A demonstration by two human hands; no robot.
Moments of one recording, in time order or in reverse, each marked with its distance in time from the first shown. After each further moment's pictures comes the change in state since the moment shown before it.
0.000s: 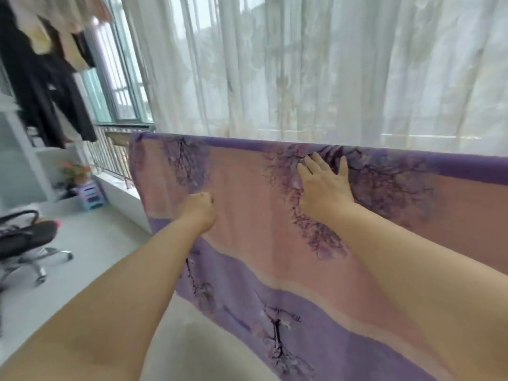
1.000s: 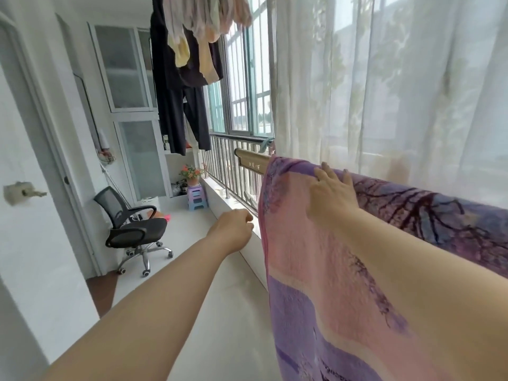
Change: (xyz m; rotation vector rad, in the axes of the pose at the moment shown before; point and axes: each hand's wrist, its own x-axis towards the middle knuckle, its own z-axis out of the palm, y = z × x) left_hand 0.323 -0.302 -0.017 -0.100 0.045 -0.191; right_hand 0.412 -0.357 0.118 0.178 0.027 -0.308
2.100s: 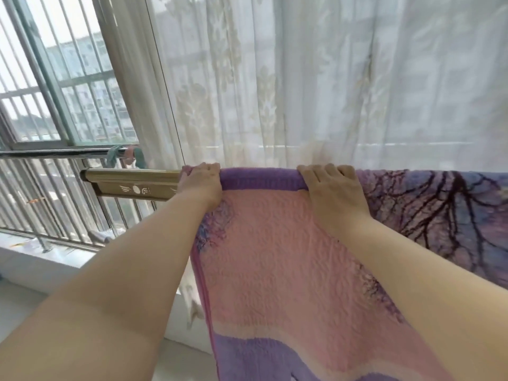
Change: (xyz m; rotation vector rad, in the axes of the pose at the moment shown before) left_hand 0.319 0.034 0.038 0.201 0.018 0.708; right_hand 0.088 0.004 0.071 -0.430 0.164 0.491
